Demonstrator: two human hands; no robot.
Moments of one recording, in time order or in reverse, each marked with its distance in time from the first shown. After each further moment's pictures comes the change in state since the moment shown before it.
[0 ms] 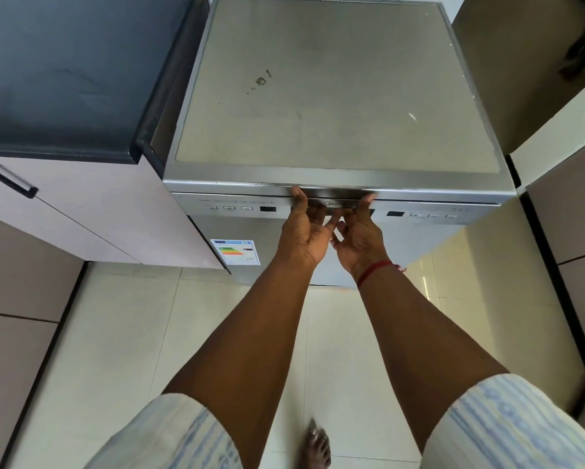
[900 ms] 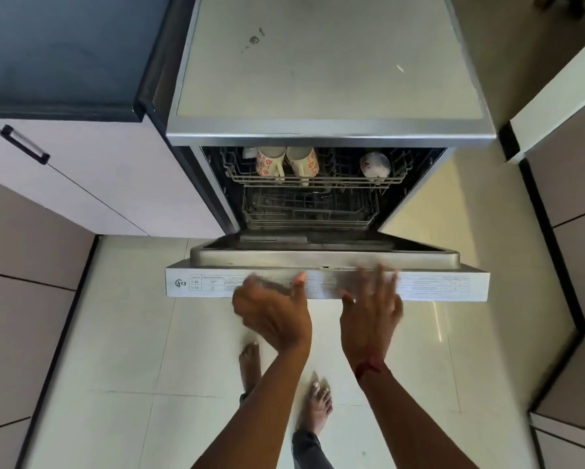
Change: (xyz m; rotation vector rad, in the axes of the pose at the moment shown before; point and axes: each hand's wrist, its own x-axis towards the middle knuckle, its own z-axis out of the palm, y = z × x) left_hand -0.165 -0.070 -0.154 1.632 0.841 0.805; right_hand -0.157 0.112 -0.165 -1.727 0.455 -0.800
